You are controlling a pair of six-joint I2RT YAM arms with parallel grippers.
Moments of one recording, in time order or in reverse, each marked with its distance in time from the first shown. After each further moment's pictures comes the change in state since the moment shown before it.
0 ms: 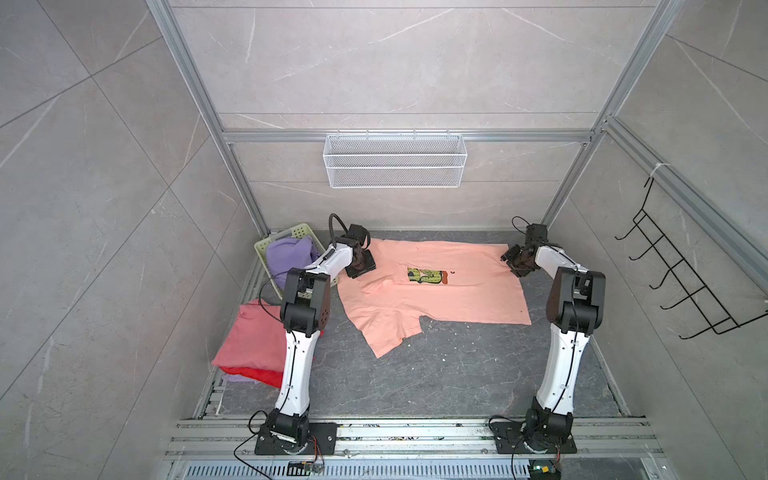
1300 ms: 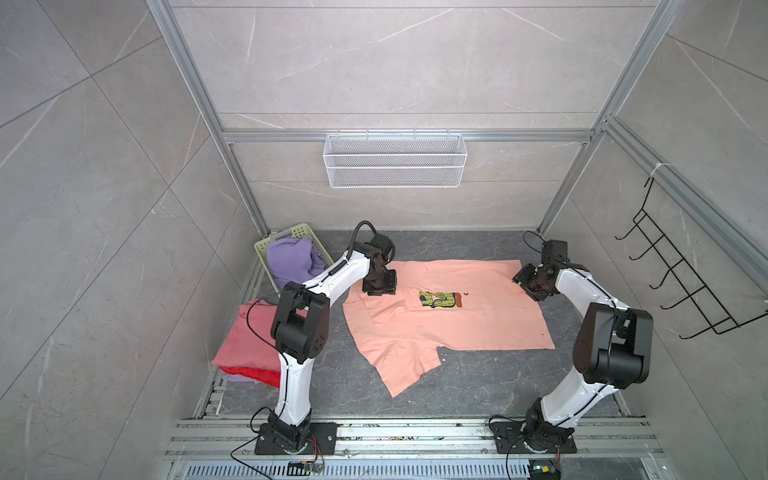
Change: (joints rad) left arm -0.210 -0.299 -0.244 -0.207 0.097 0.159; right arm -0.013 -0.575 -0.570 -0.035 0.045 -0.095
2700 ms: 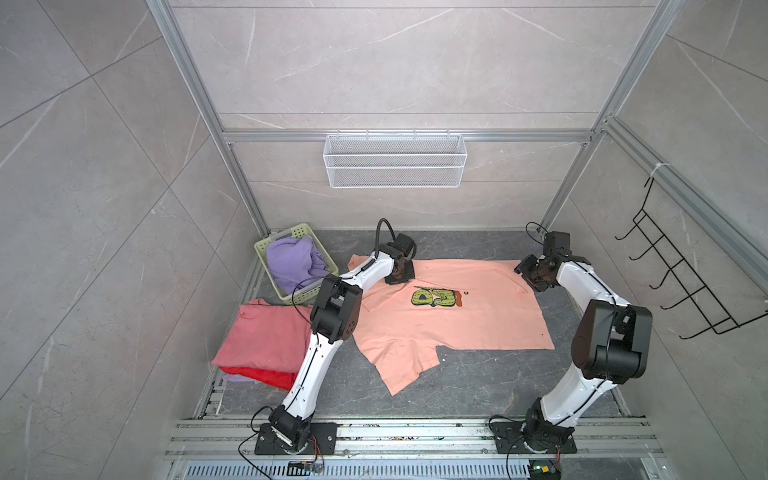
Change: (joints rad) left arm -0.071 0.406 0.404 0.166 -0.138 -0.158; right arm 0.000 0.041 0.102 -0.014 0.010 0.013
